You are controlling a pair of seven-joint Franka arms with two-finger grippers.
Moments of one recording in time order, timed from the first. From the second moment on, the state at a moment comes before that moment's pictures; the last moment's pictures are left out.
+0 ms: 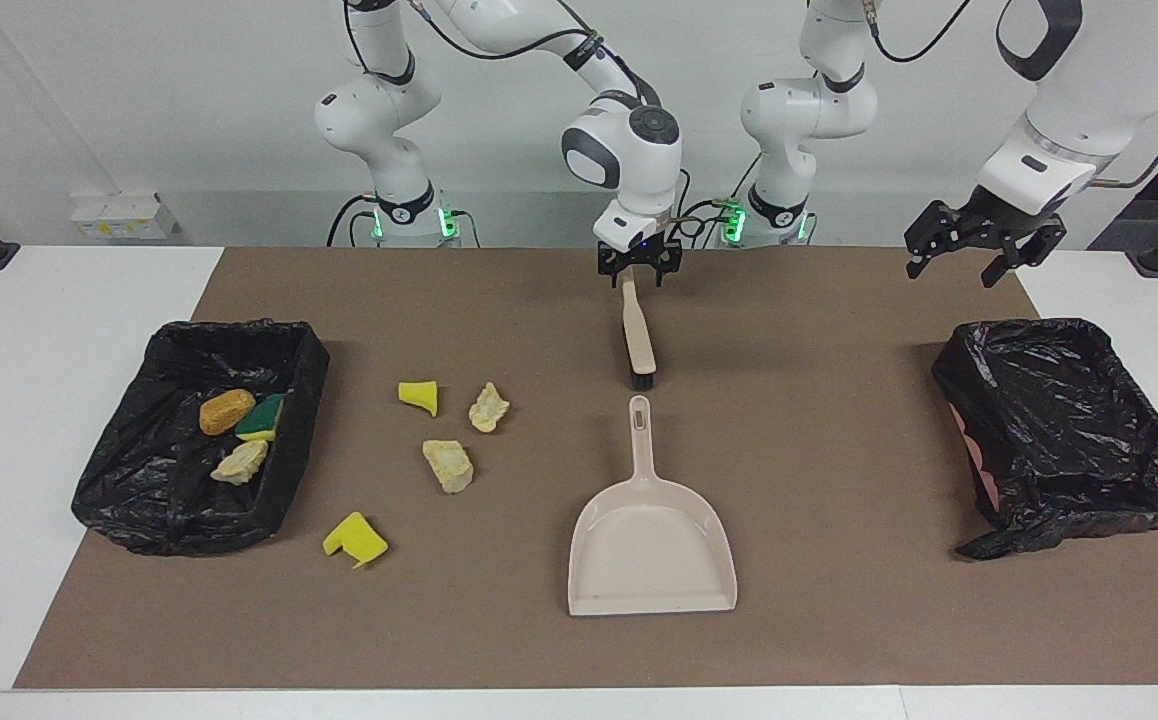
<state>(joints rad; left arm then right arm) -0.02 0.01 -0.02 -1.55 -0.05 1.53 0.13 0.79 0.17 0.17 -2.11 0.04 2.24 0.92</state>
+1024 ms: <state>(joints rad) -0.22 0.26 -0.04 -1.54 -0.05 1.82 0.01 0.80 0.13 0.17 -2.16 0.01 2.25 0.92</state>
